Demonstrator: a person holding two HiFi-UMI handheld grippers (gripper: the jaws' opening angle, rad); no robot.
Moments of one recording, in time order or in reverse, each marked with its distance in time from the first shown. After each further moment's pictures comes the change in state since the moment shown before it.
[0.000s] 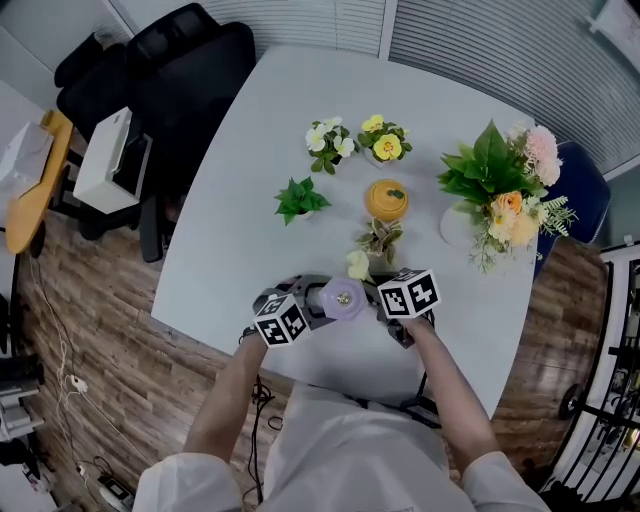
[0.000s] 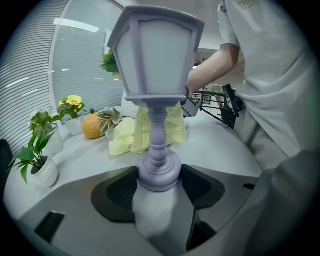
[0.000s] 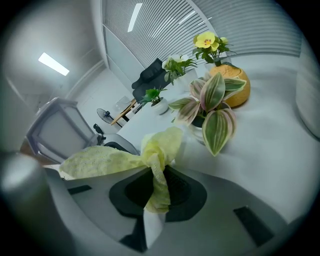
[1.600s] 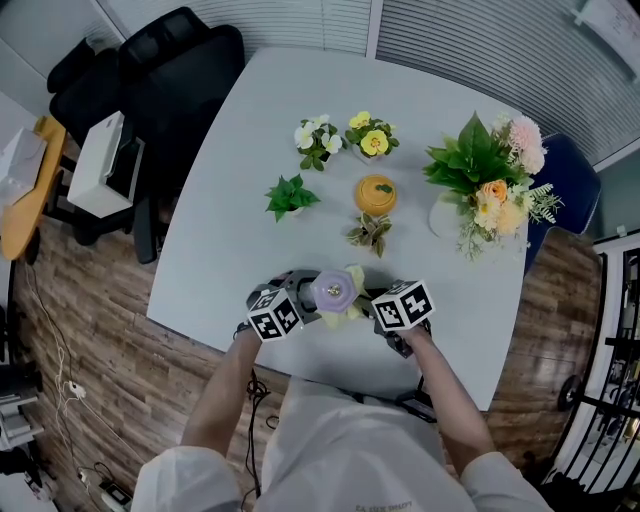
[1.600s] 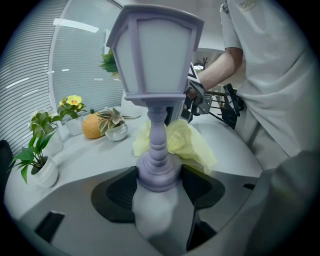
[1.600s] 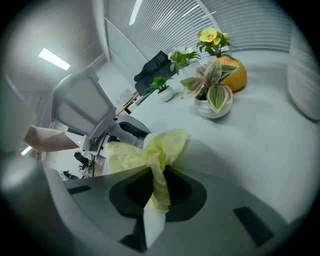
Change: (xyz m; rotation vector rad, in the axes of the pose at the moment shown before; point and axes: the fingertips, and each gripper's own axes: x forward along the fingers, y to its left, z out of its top) left arm 0.000 0.000 0.000 0.003 0.005 0.003; right arm -0.013 0.017 -0.044 -0.019 0.074 0.016
